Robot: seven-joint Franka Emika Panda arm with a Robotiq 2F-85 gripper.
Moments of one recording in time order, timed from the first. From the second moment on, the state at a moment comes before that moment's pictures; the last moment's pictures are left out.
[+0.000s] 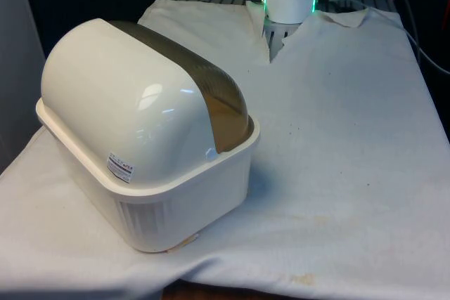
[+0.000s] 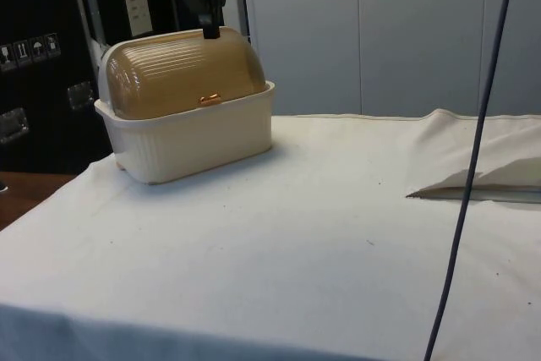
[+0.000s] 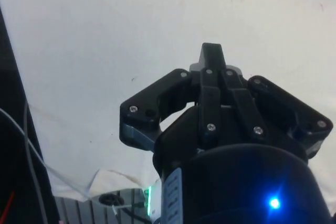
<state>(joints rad) 0.22 0.06 -0.20 -1.96 0.03 2.04 0.05</state>
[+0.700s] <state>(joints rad) 0.21 0.06 -0.20 -2.10 0.03 2.25 0.08</state>
